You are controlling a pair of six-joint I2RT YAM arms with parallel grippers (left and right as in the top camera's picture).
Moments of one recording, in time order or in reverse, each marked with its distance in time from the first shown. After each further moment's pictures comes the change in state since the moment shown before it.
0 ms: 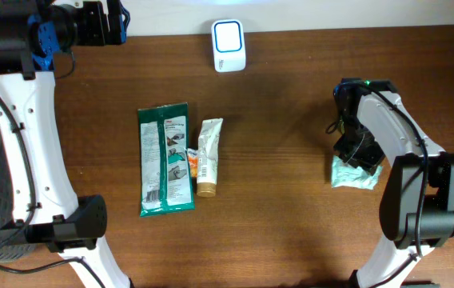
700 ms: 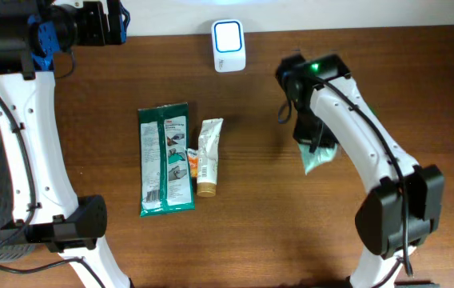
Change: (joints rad) left arm 0.000 0.000 0.000 0.000 0.000 0.000; right arm 0.304 -0.004 0.297 -0.234 0.025 -0.060
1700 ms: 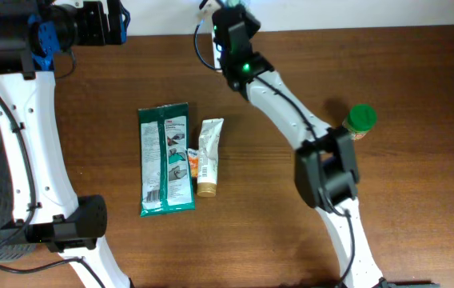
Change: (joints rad) left arm 0.000 0.001 0.000 0.000 0.000 0.000; right arm 0.155 0.489 0.483 1.461 0.198 -1.467
